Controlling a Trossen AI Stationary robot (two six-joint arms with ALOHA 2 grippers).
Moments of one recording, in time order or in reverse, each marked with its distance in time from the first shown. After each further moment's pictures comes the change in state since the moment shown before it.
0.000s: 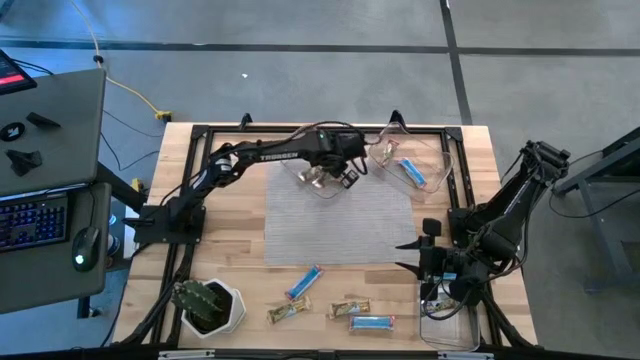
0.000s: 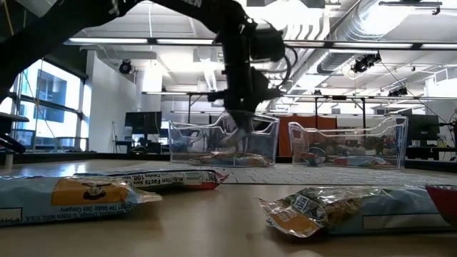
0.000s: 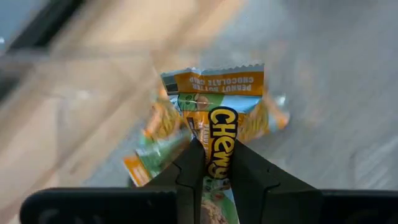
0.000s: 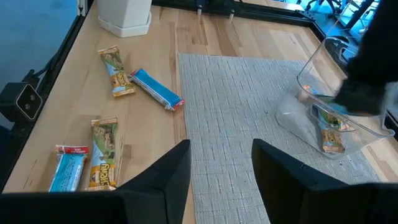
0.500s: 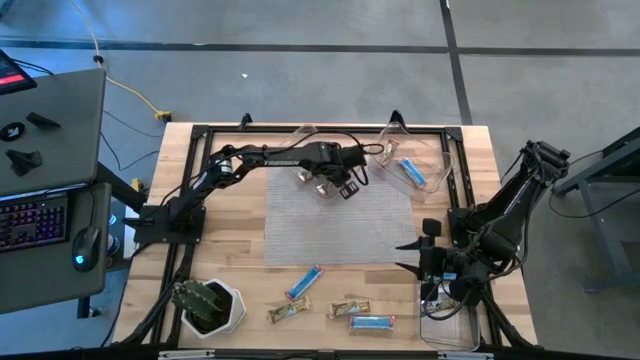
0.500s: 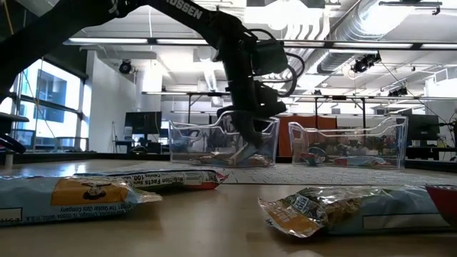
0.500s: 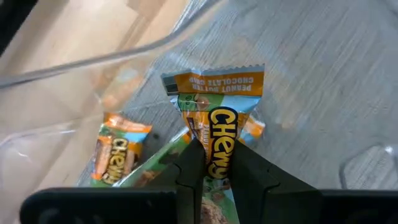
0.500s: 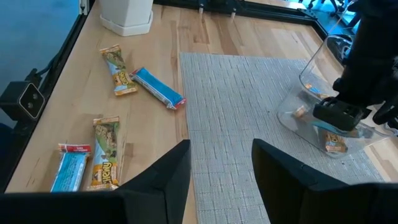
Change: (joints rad) left arm -0.011 0.000 -0.148 0.243 0.048 0.171; right arm 0.000 0.000 0.000 0.000 -0.008 0.002
